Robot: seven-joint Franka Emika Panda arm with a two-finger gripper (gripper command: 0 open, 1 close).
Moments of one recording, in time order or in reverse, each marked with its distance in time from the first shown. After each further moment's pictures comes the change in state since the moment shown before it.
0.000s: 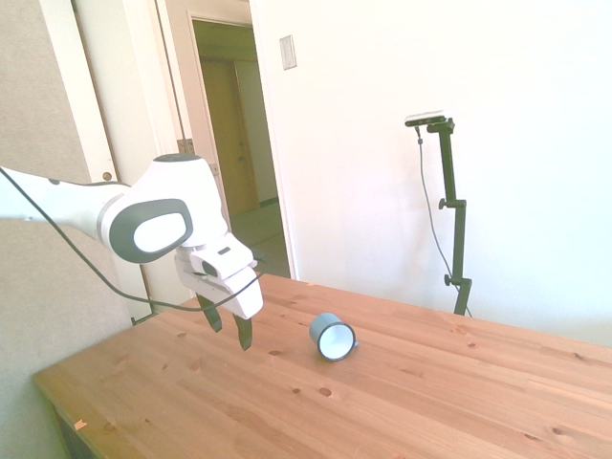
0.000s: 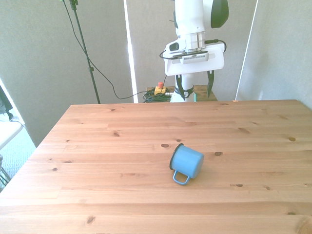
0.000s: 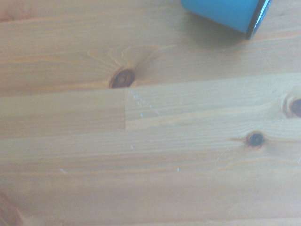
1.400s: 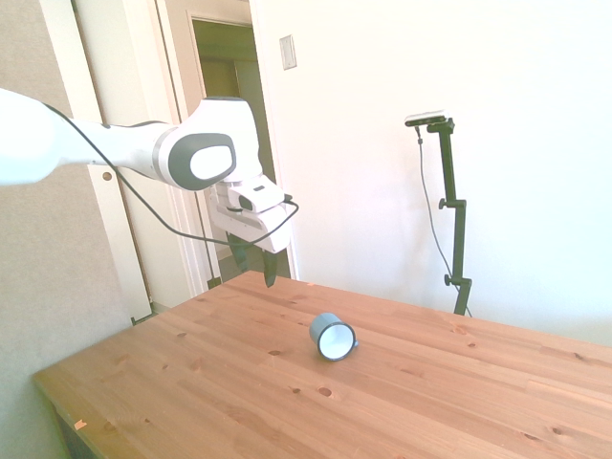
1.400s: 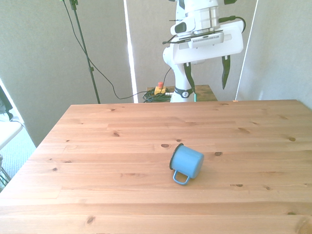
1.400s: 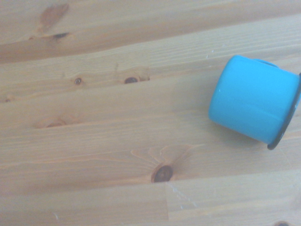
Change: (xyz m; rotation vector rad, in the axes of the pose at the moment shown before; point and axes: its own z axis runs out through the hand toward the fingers) arm 0.050 -0.099 -0.059 0.016 -0.039 0.048
